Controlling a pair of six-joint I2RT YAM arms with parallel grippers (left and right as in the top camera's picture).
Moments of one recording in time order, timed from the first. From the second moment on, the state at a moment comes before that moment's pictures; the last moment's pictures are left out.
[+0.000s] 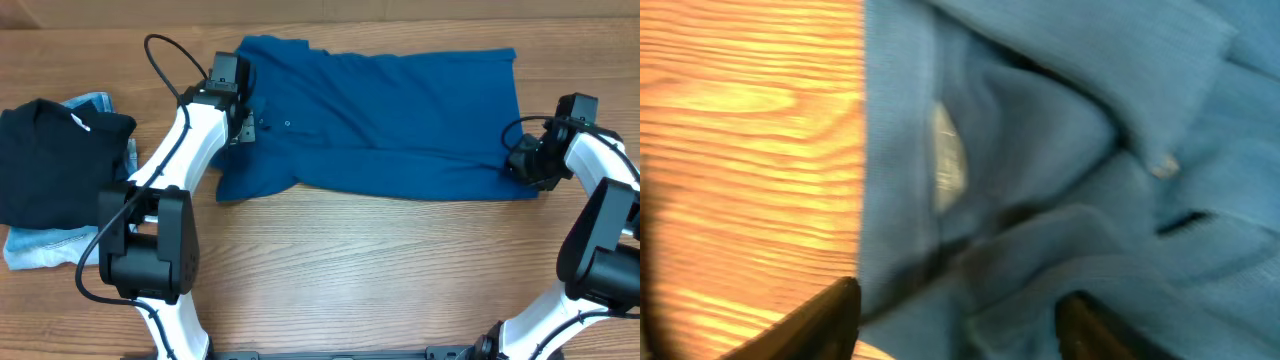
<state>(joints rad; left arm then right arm) -0.17 2.00 1.50 -0.73 -0.28 -0.25 -0.35 1.94 1.25 -0.66 -0.09 0.33</state>
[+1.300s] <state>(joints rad) -0.12 1.96 1.28 -0.63 -0.06 -0.21 -0.35 1.71 1.32 -0.96 -0.15 0.26</state>
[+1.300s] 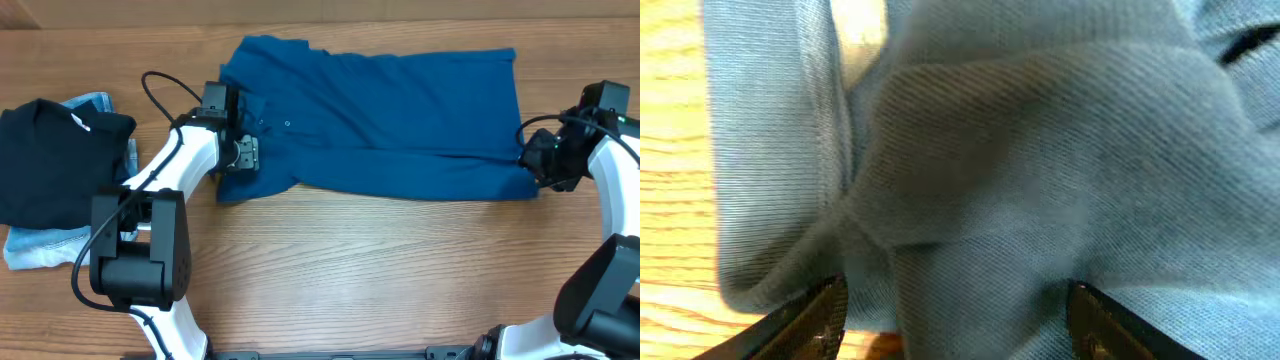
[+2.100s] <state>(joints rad) -0.12 1.90 1.14 -0.58 -0.04 -0.21 -0.35 2.03 1.35 -1.07 -0.16 0.24</state>
